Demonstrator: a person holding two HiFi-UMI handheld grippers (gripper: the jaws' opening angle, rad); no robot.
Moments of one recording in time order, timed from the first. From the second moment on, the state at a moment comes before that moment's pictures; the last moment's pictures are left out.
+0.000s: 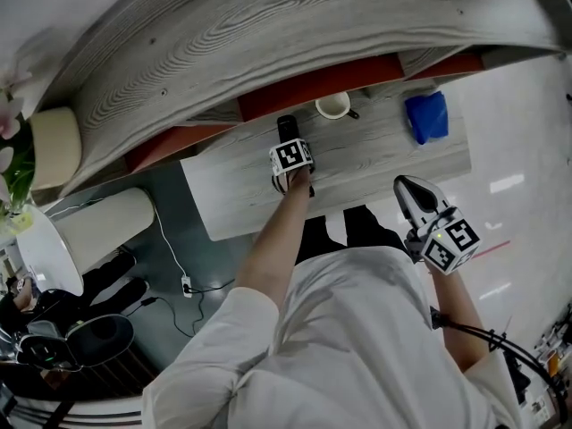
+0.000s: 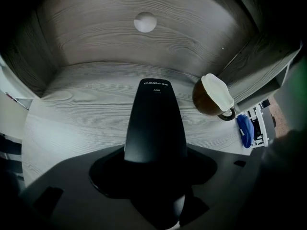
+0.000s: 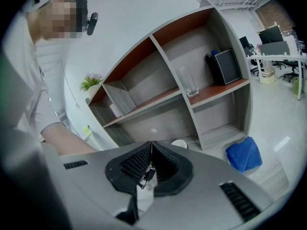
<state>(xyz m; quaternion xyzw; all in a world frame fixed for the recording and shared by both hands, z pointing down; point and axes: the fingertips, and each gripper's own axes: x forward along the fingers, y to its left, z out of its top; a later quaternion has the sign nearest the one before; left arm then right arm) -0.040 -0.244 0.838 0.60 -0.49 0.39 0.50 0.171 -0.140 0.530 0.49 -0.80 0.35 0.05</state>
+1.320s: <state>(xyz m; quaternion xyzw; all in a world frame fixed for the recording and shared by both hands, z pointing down) -0.067 -0.223 0.762 0.66 -0.55 0.31 0.39 0.176 -0.155 0.524 0.39 -0.86 0.32 0.07</state>
